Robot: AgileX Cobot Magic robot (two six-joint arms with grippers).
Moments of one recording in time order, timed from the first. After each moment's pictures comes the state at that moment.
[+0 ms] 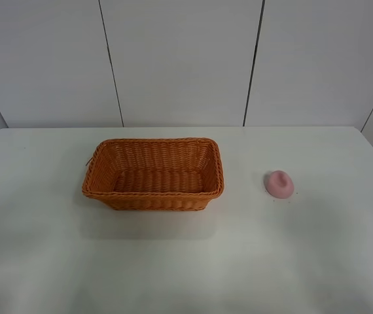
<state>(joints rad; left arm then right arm) -0.02 -0.01 -0.49 0.01 1.06 0.02 0.06 0.00 -0.49 0.00 1.03 -0.01</state>
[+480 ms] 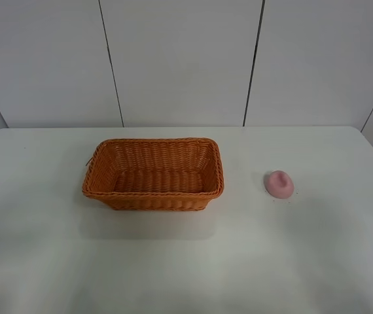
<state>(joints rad) -0.02 -0.01 -0.49 0.01 1.06 0.02 0.06 0.00 -0.49 0.00 1.03 -0.01</state>
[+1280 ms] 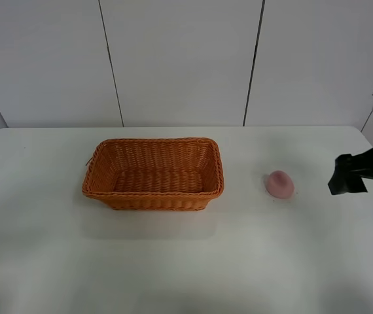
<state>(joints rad) -0.02 -0.01 -0.49 0.01 1.06 0.02 0.06 1.36 -0.93 0.00 0.89 -0.02</state>
